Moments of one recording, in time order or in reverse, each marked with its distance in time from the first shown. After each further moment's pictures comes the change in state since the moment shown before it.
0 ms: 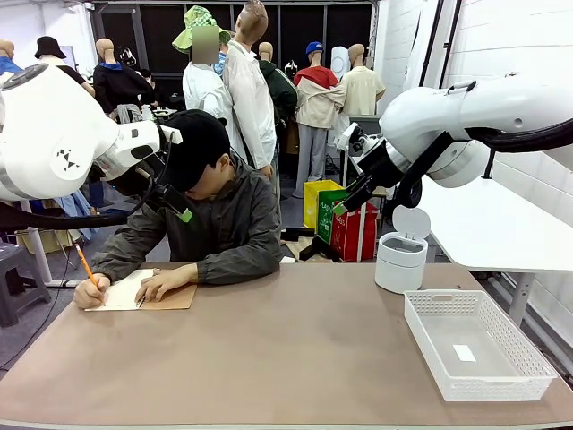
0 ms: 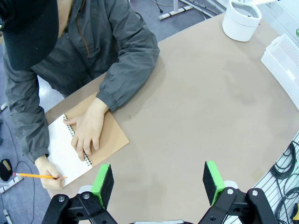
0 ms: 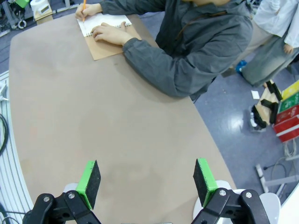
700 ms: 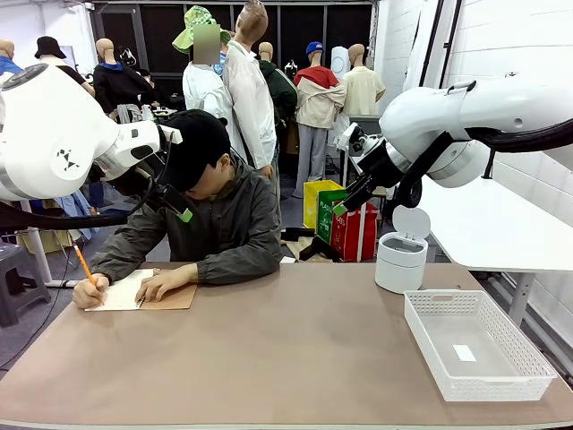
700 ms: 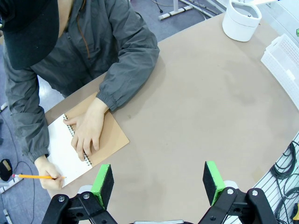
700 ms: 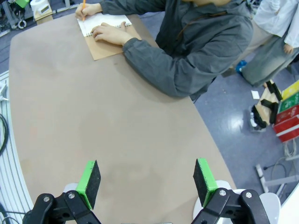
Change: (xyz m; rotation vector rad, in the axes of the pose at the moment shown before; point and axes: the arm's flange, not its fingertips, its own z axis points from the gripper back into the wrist) left arm 0.000 0.000 0.000 0.000 0.000 0.000; right arm 0.000 0.000 0.000 0.000 0.000 0.000
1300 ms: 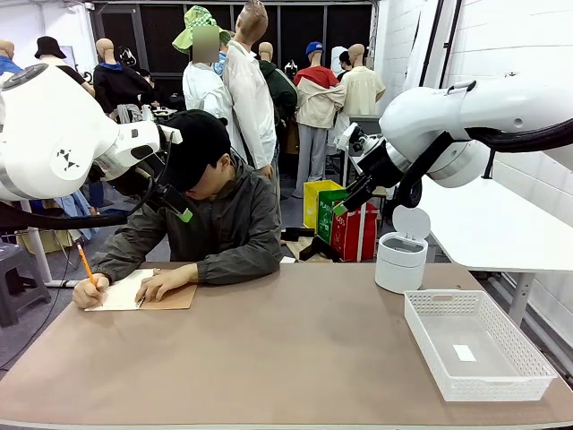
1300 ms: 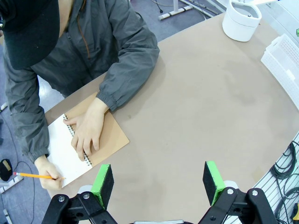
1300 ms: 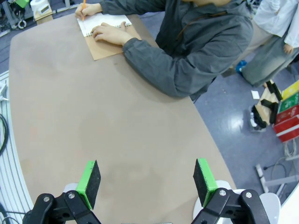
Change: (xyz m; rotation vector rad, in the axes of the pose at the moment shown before) left arm 0.000 0.000 0.000 0.000 0.000 0.000; right arm 0.000 0.000 0.000 0.000 0.000 0.000
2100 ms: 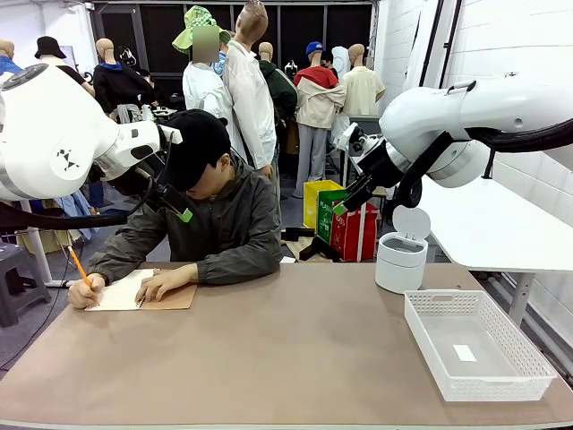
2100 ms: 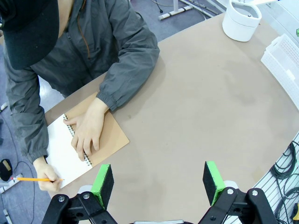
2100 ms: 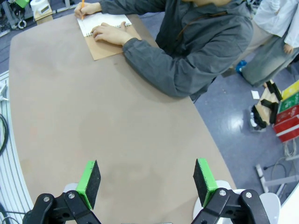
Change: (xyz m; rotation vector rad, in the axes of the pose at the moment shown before) left arm 0.000 0.000 0.000 0.000 0.000 0.000; right arm 0.000 0.000 0.000 0.000 0.000 0.000
